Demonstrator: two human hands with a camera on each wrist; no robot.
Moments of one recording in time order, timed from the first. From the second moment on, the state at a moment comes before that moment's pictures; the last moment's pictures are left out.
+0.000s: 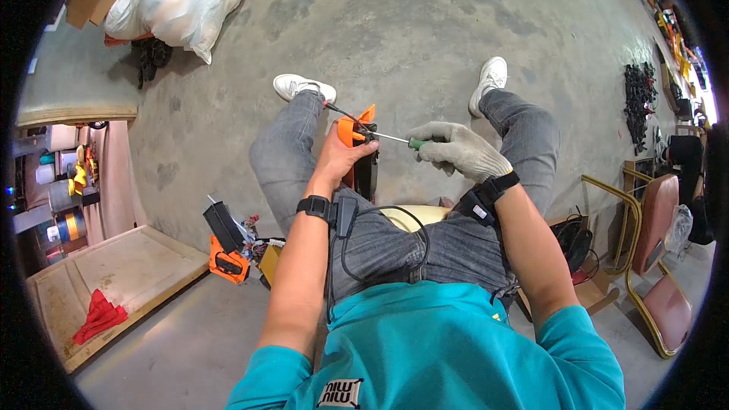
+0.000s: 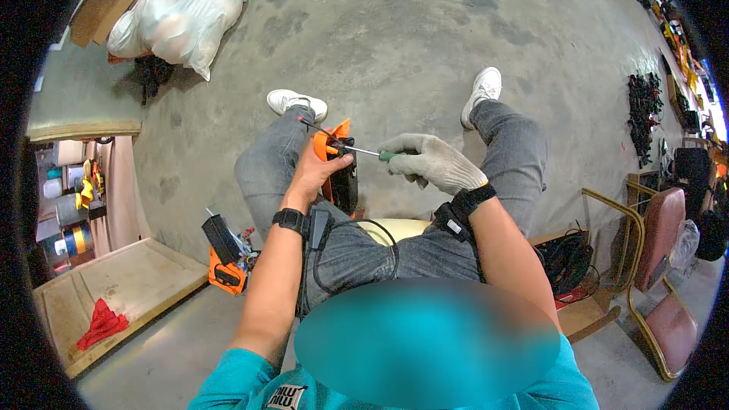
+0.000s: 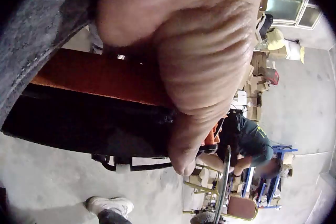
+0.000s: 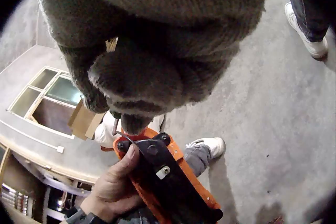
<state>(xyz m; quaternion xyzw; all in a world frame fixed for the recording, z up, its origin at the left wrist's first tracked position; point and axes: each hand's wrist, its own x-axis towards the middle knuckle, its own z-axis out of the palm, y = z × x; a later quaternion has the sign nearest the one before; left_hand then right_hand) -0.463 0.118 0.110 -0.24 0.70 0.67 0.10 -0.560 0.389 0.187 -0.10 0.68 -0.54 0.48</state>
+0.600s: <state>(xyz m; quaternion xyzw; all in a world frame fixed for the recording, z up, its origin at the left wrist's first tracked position) -0.467 0.122 0.120 -0.25 0.67 0.69 0.08 -0.563 0.393 0.193 -0.06 0.68 -0.52 0.52</state>
